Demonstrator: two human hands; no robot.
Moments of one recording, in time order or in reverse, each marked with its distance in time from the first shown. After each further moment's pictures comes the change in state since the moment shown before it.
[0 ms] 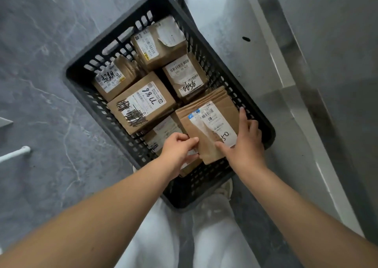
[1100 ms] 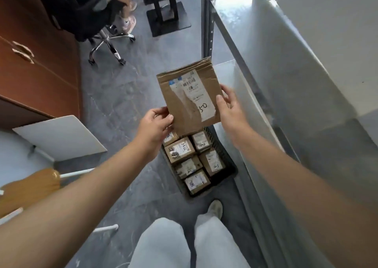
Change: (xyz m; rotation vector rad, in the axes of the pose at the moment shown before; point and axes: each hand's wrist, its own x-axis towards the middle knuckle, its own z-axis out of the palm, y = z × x) left_hand -0.501 0.222 -0.067 -0.344 0.016 0.672; right_hand -0.232 -0.205 -0.399 0.920 -0.071 -0.411
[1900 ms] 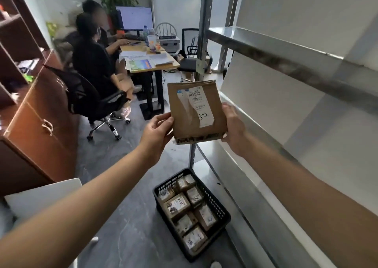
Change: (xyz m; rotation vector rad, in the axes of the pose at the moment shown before) left_hand -0.190 0.152 -0.097 -0.133 -0.393 0.369; right_hand -0.227 -0.192 0.056 0.136 0.132 -0.231
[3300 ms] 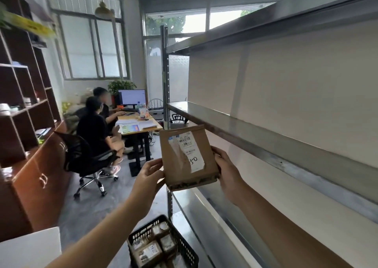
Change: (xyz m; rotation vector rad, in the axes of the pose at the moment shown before) left_hand -0.301 -0.019 0.186 0.129 -0.066 0.171; right_hand -0.300 -0.052 -0.226 0.158 -0.024 -0.232
